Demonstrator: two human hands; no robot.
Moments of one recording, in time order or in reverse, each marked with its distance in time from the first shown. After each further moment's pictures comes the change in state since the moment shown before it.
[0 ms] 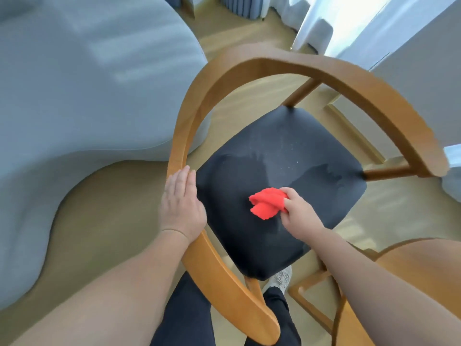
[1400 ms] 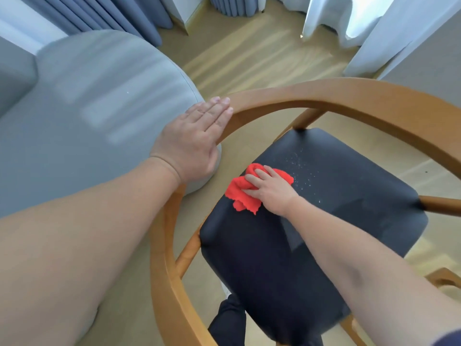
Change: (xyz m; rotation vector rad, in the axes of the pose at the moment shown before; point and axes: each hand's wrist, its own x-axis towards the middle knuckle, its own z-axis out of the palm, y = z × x) left_hand 0.279 0.075 -0.061 0.329 0.174 0.864; right_hand 0.238 0.048 0.025 -0.481 -0.082 -0.575
